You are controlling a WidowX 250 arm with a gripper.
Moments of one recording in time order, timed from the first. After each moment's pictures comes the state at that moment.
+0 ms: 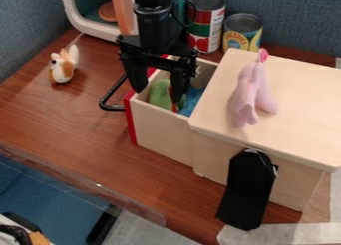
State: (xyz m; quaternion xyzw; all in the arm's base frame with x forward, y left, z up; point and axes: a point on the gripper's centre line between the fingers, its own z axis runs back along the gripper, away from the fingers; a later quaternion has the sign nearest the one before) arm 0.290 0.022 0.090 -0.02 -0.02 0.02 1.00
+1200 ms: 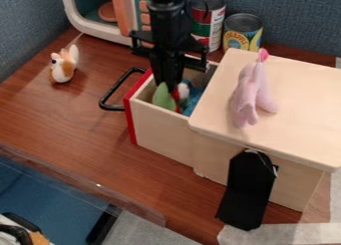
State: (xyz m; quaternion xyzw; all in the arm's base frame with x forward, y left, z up) arm 0.303 0.014 0.096 -0.02 -0.02 0.01 1.00
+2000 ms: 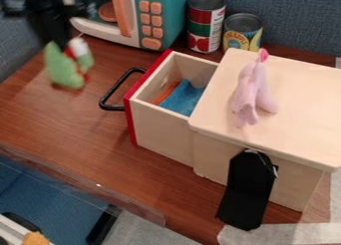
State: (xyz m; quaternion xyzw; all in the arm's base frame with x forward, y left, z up) arm 0.225 0.138 0.152 -0.01 -0.09 0.18 0.98
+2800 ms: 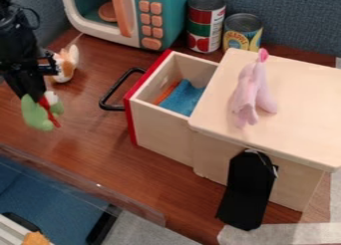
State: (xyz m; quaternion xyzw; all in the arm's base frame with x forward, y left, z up) arm 0.226 0.178 0.071 -0.03 -0.01 0.15 0.99
